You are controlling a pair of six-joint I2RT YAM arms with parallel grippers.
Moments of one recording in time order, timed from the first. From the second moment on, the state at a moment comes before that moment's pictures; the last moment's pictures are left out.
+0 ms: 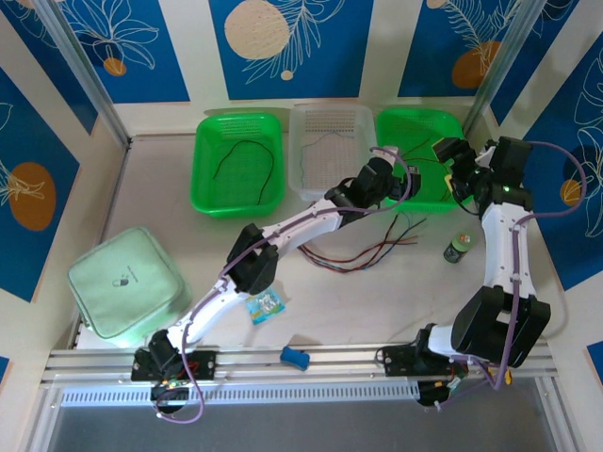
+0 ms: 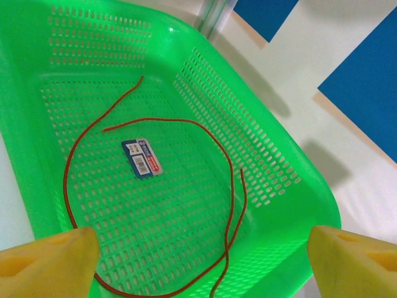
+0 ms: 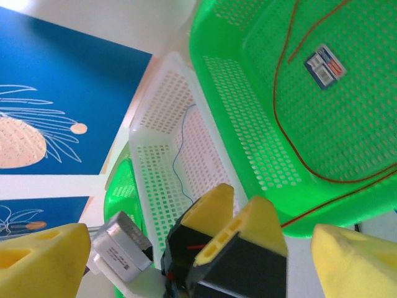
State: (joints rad) left arm -0.93 2.63 2.48 -0.14 -0.09 -0.52; right arm -0.34 1.33 1.22 -0.53 -0.55 0.83
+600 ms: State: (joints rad) left arm -0.85 2.27 2.22 -0.15 -0.03 -0.54; right arm -0.23 1.45 1.22 -0.69 -0.48 0.67
